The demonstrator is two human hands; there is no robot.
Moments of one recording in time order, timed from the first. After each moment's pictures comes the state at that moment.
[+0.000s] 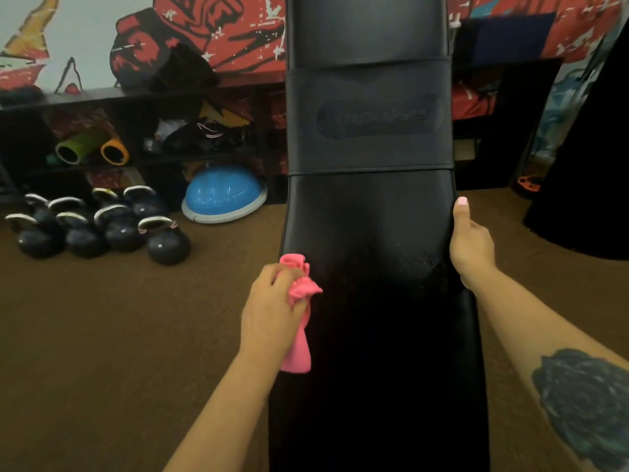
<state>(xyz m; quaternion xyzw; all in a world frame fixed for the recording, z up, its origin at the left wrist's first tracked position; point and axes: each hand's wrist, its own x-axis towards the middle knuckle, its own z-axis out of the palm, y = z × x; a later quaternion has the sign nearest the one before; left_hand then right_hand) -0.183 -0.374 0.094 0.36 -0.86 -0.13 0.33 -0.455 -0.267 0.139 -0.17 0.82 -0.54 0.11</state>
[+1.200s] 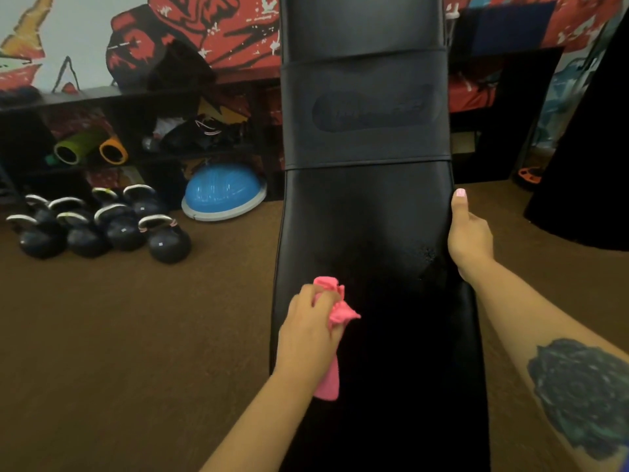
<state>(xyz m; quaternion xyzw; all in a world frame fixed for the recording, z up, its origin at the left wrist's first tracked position) -0.201 -0.330 0.069 0.31 -0.90 -0.13 0.29 -0.453 -0.266 0.140 -0.16 0.81 -0.55 0.10</state>
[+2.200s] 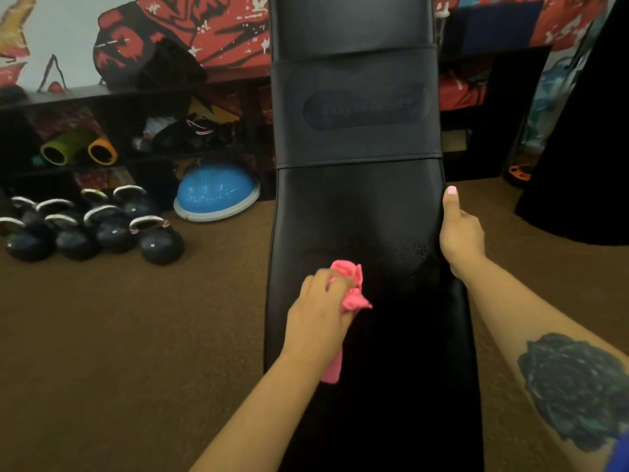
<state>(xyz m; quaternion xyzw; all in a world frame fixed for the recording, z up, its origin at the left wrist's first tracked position) -0.226 -0.328 0.087 0.28 -0.91 -0.08 0.28 -0.451 -0.264 0.142 -0.16 0.81 -0.56 0.11</state>
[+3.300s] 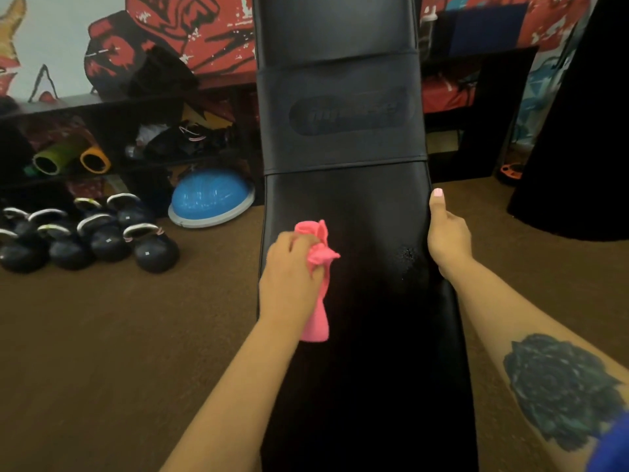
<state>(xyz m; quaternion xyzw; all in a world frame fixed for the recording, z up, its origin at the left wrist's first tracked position) -0.242 -0.364 0.126 0.33 -0.87 -0.09 0.35 -0.453 -0.264 0.140 -0.16 0.80 -0.57 0.11</state>
